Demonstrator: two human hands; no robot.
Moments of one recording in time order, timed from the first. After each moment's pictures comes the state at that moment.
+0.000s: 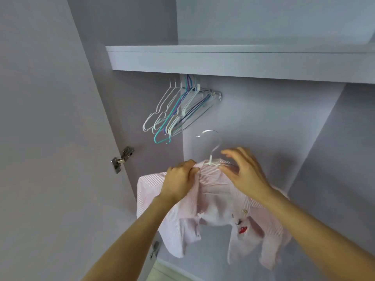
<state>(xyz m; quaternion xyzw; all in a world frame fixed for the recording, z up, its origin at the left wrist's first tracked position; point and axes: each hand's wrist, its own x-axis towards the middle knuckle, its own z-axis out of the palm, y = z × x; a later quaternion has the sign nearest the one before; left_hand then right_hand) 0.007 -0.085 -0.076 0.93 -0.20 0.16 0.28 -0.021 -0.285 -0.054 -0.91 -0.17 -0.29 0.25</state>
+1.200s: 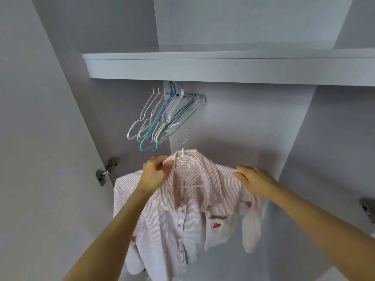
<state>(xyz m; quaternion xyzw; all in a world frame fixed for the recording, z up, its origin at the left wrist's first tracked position) 0.041 -0.063 -0.055 0.86 -0.12 0.09 0.48 -0.002 -0.356 -0.082 -0.99 -0.09 -0.10 0.07</state>
